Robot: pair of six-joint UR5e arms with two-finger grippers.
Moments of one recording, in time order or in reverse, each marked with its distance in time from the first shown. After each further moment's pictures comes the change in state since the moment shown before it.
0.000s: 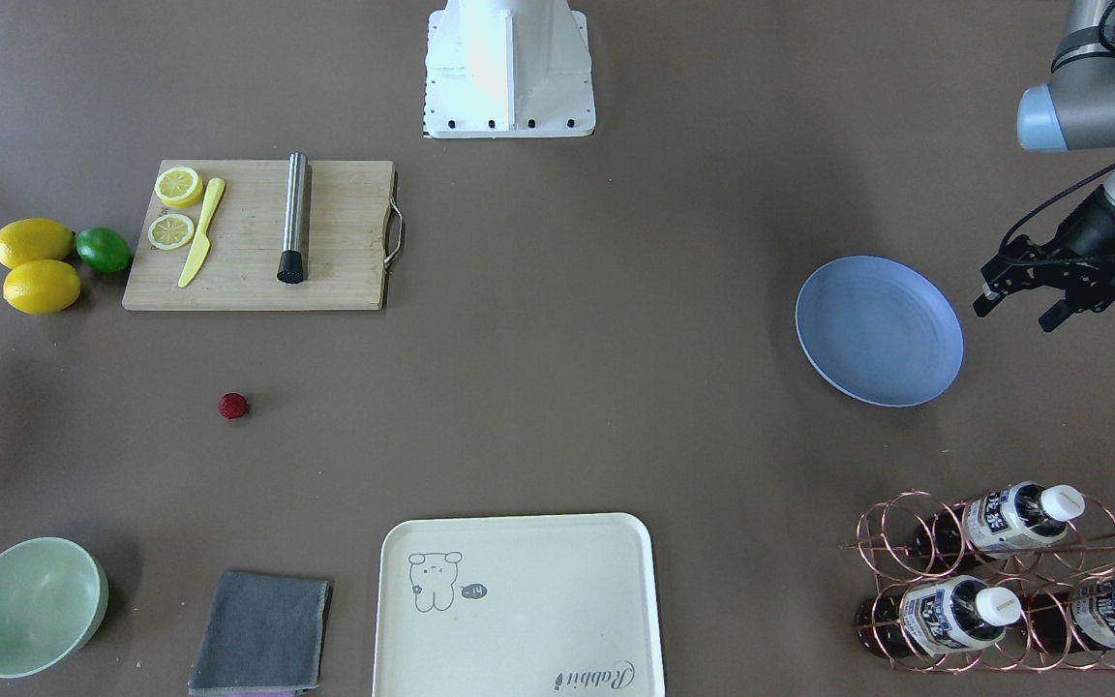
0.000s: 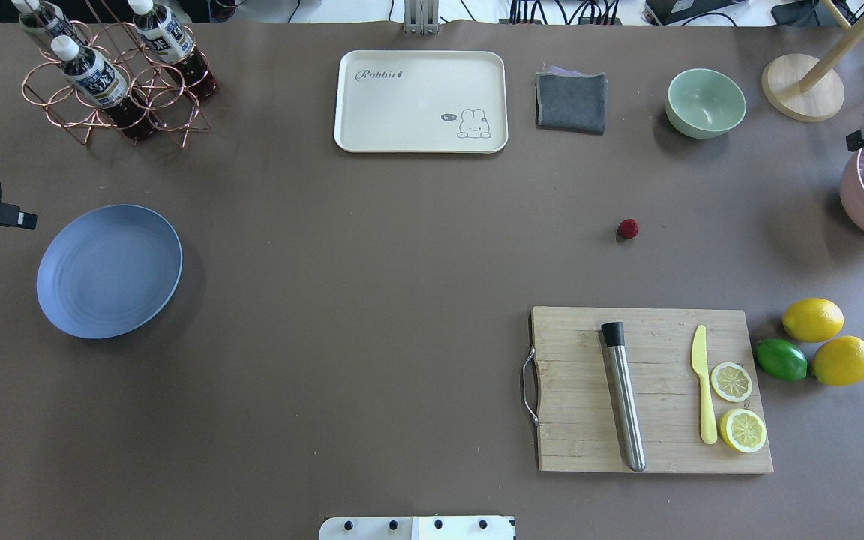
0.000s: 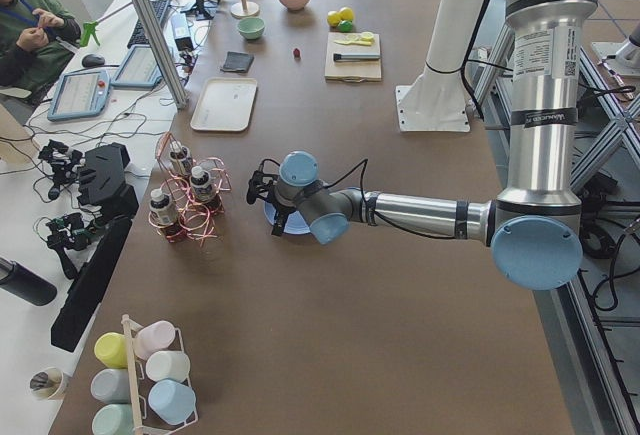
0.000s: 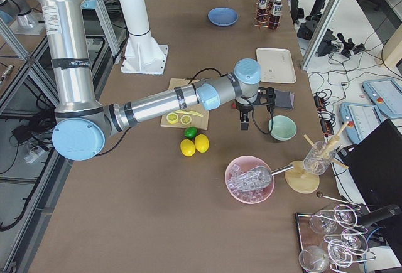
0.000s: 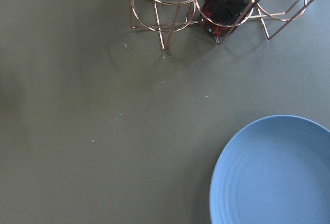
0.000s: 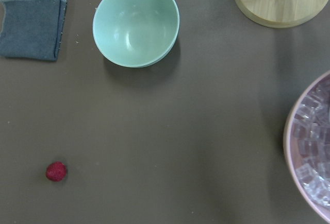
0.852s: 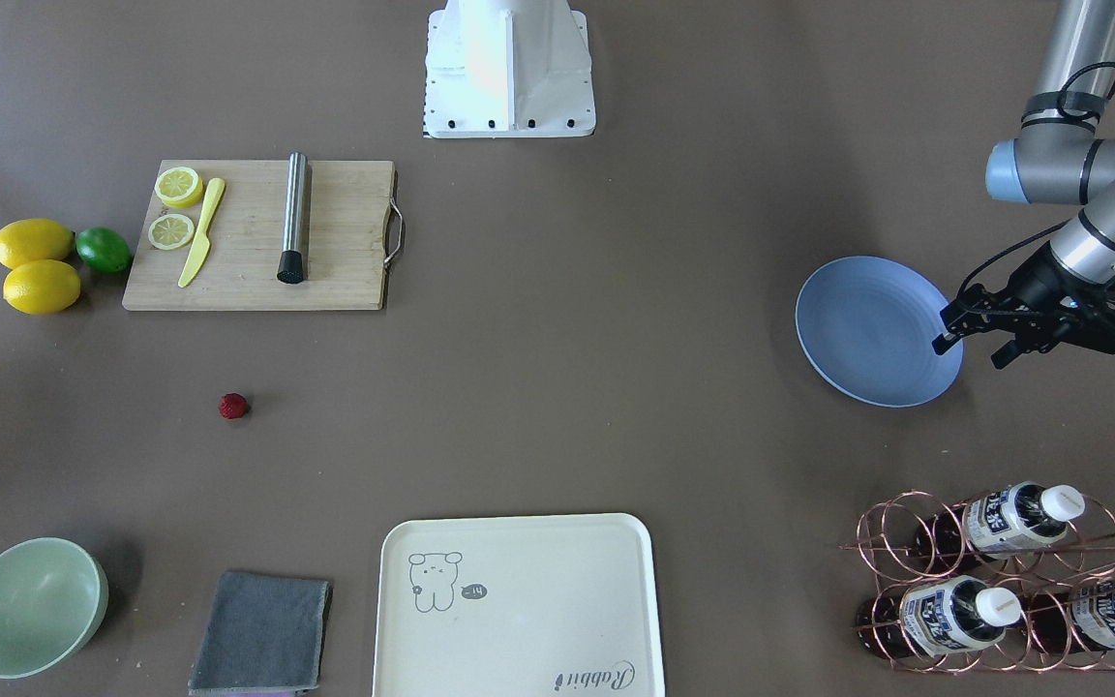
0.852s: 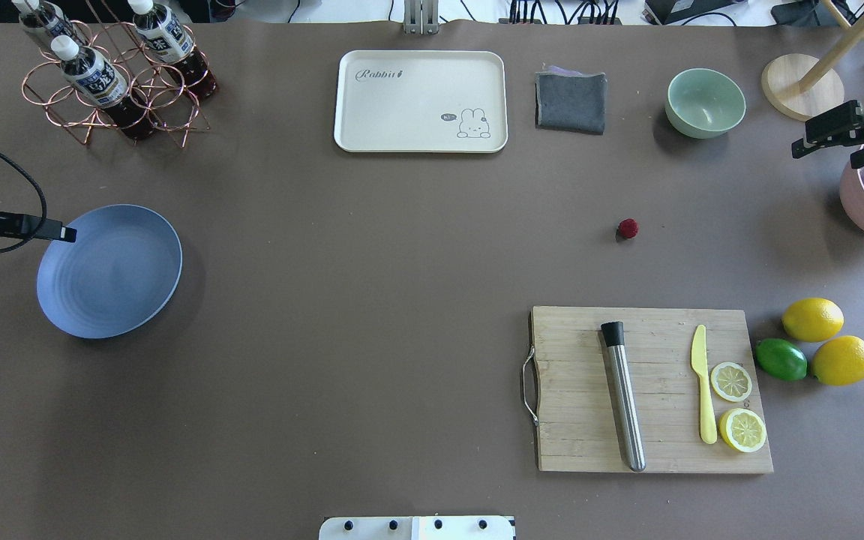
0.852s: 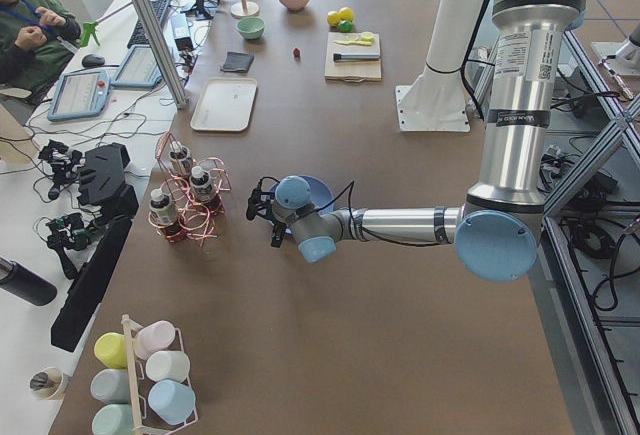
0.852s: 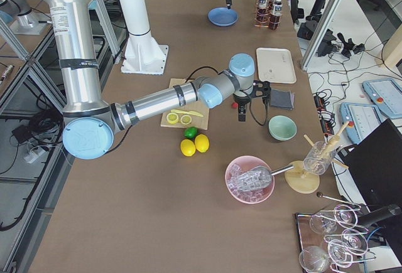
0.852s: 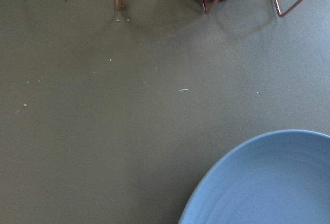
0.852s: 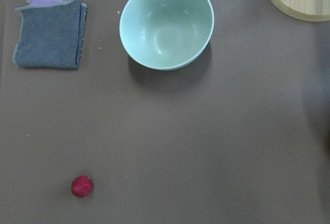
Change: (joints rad) left arm 0.070 -0.087 0.237 -0.203 0.023 -0.062; right arm -0.078 0.002 0.010 0.107 -0.054 0.156
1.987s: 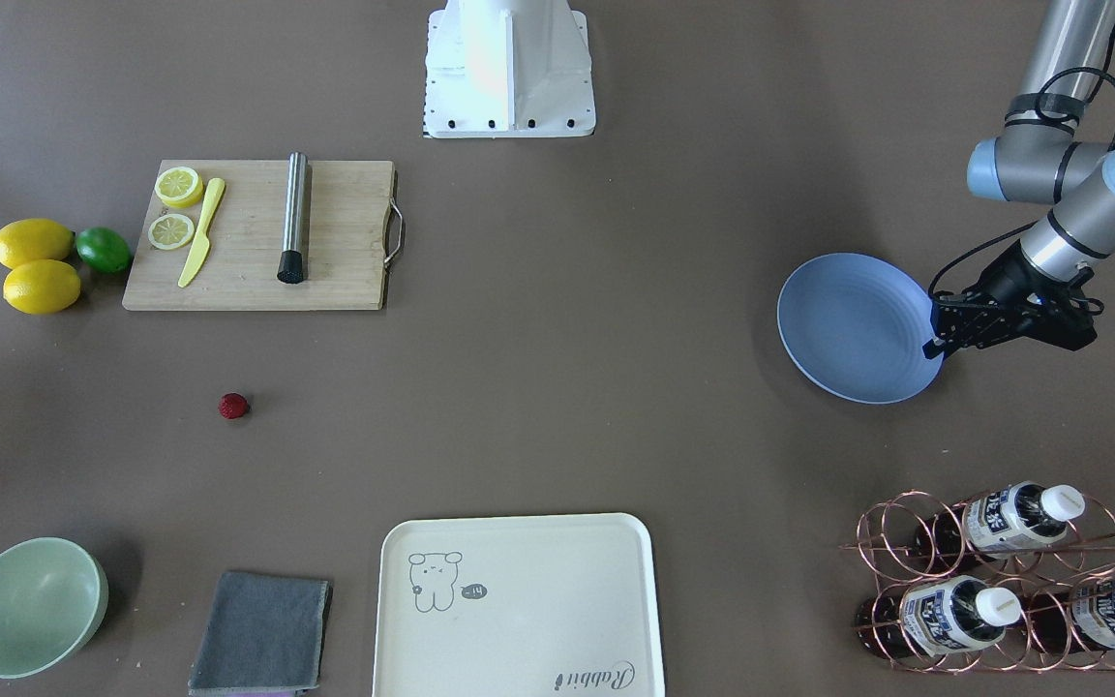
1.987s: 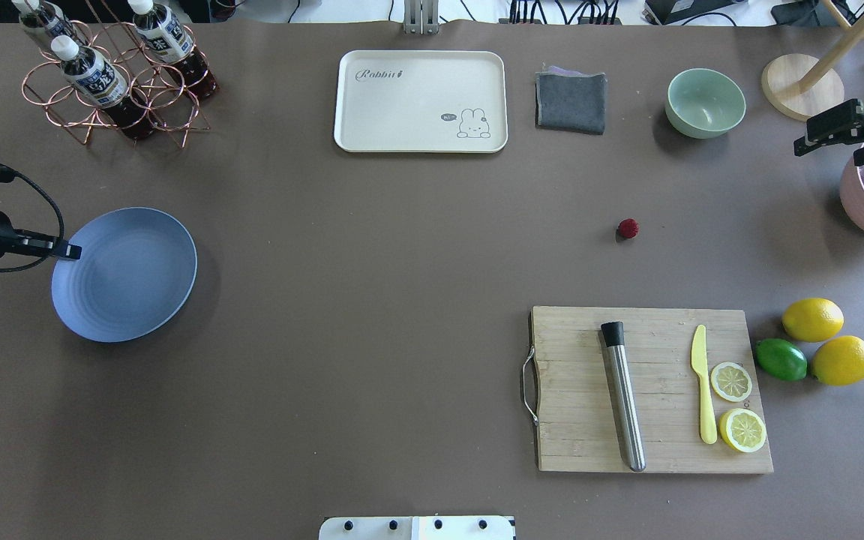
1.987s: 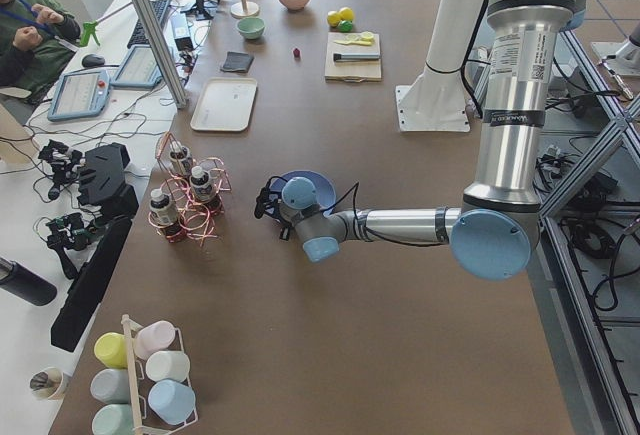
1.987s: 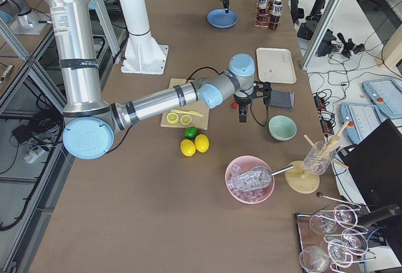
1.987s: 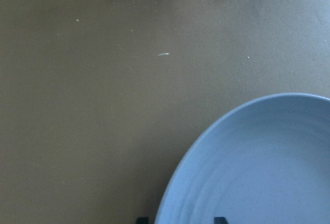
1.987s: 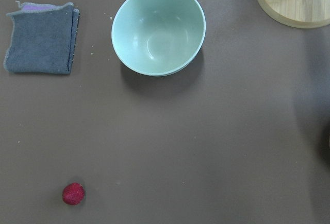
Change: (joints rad) left arm 0.050 0.000 0.005 -0.034 0.006 -0.003; right arm 0.000 0.001 -0.005 -0.001 -0.027 0.000
